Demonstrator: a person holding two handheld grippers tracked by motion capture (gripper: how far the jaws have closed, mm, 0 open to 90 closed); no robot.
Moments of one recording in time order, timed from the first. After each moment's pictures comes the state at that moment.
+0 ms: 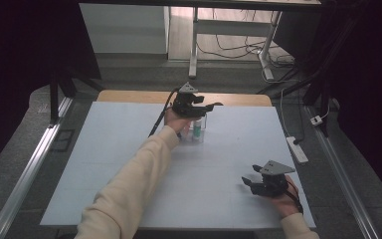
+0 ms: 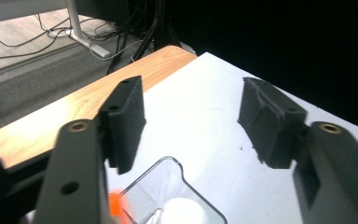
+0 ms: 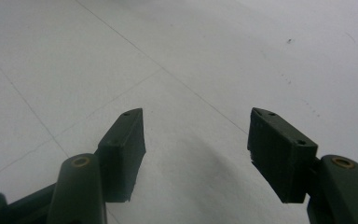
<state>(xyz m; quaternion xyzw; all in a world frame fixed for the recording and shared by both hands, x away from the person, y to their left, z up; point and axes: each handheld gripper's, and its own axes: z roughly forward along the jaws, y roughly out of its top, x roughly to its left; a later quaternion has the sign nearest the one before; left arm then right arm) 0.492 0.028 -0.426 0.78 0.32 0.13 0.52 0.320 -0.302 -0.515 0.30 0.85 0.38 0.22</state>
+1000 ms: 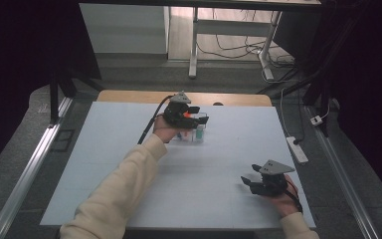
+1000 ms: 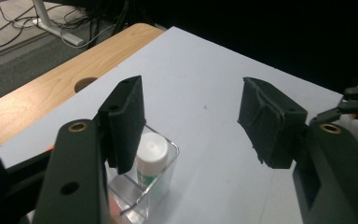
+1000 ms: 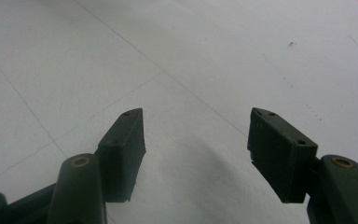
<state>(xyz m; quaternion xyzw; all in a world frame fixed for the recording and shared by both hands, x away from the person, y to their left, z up) 0.448 0.053 -0.421 0.81 0.28 0.10 0.51 0.323 -0.301 -0.515 0.29 0.85 0.38 0.22</state>
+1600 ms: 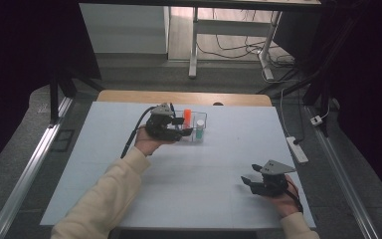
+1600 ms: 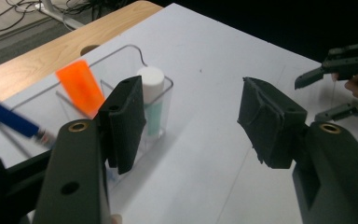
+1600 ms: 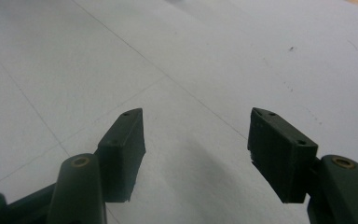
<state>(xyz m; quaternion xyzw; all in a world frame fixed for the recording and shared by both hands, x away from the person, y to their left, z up) 0.406 0.101 -0.434 0.81 0.29 0.09 0.50 0.321 -0.302 -0.513 0.29 0.84 0.40 0.22</state>
